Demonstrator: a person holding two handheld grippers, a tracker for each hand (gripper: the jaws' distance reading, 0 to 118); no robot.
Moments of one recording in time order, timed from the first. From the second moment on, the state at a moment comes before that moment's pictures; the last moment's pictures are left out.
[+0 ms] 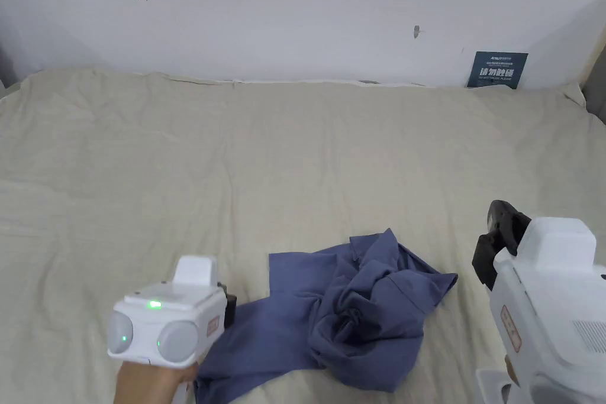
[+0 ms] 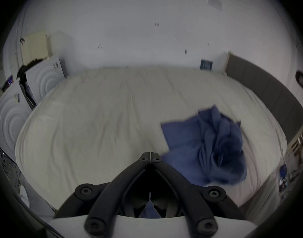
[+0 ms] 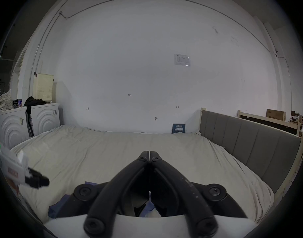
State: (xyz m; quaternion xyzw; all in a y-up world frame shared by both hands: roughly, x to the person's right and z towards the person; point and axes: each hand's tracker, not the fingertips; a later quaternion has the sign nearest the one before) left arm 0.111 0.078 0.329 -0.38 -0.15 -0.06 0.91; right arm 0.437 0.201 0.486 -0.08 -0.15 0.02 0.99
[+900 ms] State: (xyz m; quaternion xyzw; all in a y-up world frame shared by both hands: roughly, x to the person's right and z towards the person) left arm 0.117 0.003 0.351 -0.47 -0.12 -0.01 0.88; right arm 0.478 0.152 0.460 -0.18 -0.15 -0.02 0.97
